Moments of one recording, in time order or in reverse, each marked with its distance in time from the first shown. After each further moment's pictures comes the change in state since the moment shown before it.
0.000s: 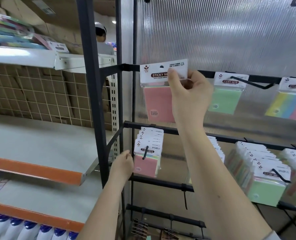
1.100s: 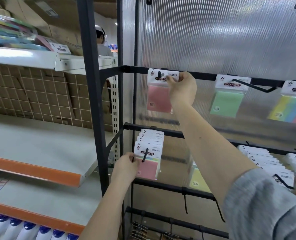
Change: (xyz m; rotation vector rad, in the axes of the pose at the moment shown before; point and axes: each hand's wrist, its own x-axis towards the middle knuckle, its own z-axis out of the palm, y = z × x) left_hand 0.004 -0.001 0.013 0.047 0.012 0.077; right_hand 0.077 0.075 0.033 -0.441 -0.037 0.244
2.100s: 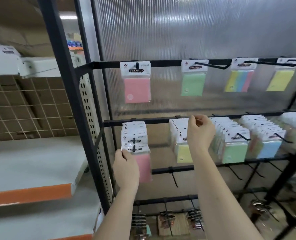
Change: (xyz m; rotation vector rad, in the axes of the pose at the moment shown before) left_hand -0.043 0.007 0.014 -0.291 0.186 0.046; right_hand -0.115 0.099 -0.097 -0.028 0.405 0.219
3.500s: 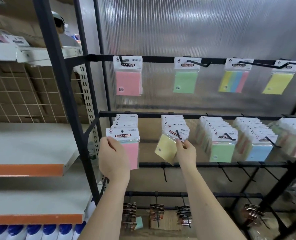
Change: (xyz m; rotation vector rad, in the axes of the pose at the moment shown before) left_hand -0.046 0.033 -0.003 0.096 0.300 0.066; right_hand -0.007 0.083 -0.035 -0.031 -0.415 0.251
